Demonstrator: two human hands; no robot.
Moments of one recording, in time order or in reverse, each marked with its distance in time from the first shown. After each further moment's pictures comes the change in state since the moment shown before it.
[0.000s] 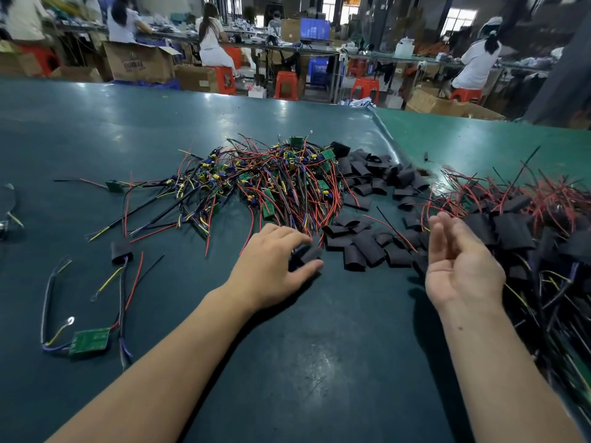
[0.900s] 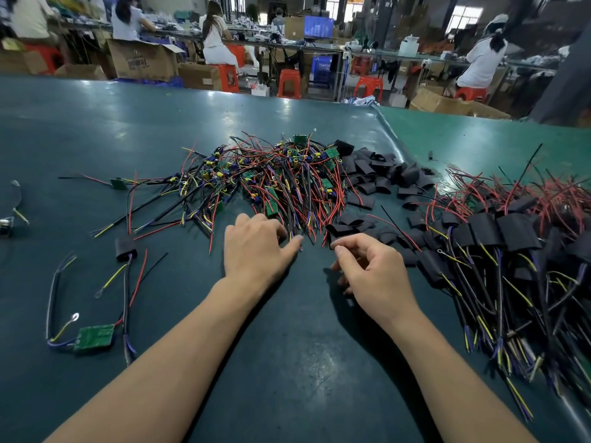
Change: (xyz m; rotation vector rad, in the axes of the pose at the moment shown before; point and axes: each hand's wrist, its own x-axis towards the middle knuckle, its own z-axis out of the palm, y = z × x) left_hand 0.016 -0.013 0.008 0.291 0.160 -0.394; right_hand -0.029 0.070 -0.009 -1.178 -0.668 -0.284
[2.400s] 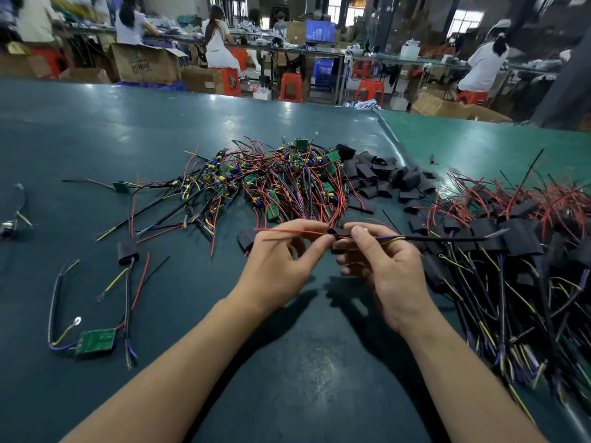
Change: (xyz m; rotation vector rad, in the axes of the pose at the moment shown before) left_hand -0.023 0.020 -0.019 -0.854 0.049 0.233; right_hand 0.004 -0.020 -0.007 0.605 0.017 0.107
